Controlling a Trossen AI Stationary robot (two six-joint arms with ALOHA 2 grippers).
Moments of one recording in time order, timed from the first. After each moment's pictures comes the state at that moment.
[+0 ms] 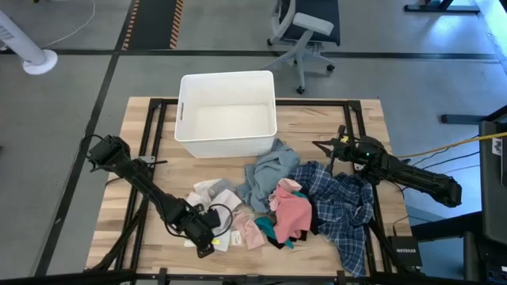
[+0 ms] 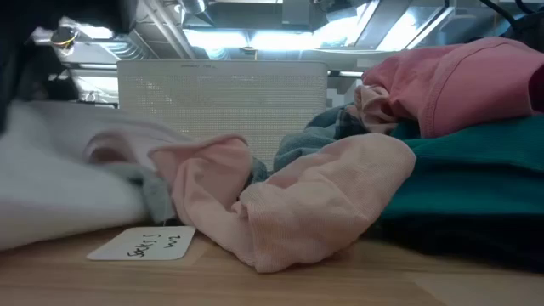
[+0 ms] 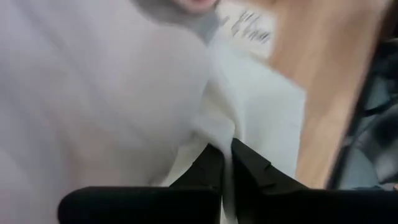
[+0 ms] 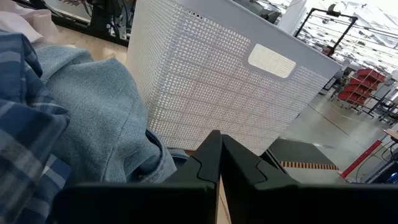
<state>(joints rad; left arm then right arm) -0.66 1.68 1.05 -0.48 -0.13 -1.03 -0.40 0.14 0.01 0.02 -0.06 -0.42</state>
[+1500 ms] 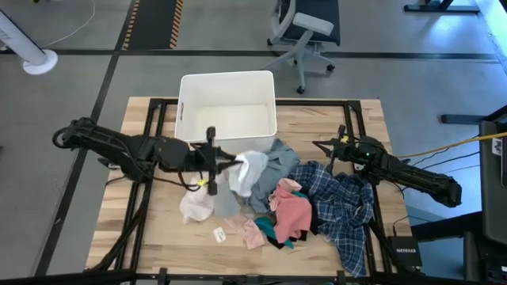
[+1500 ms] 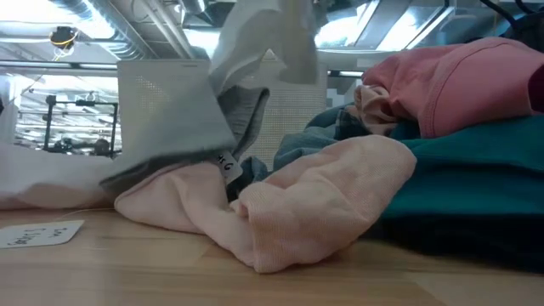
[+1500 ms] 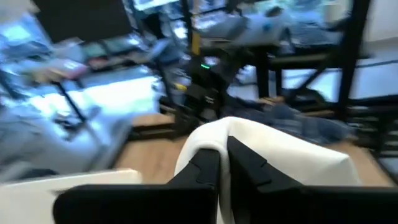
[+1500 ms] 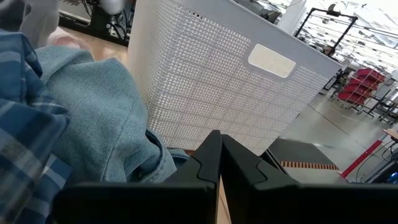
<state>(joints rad) -0.27 1.24 1.23 -0.16 -0.47 0.15 -0.40 0.14 0.01 0.02 -0.06 -0.42</state>
